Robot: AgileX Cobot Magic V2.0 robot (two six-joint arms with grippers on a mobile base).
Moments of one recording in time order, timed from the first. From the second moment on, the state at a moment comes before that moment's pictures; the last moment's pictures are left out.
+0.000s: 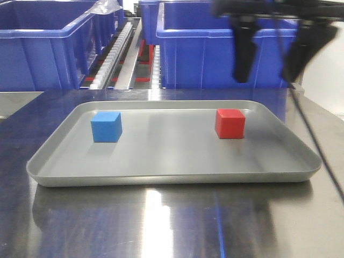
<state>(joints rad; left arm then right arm) -0.03 -0.01 0.01 0.02 0.08 -0.03 0.48 1.72 -1.53 0.00 1.17 0.34</state>
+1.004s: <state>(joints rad) -0.03 -0.01 0.01 0.02 0.08 -0.03 0.47 1.99 -1.69 0.01 1.16 0.40</state>
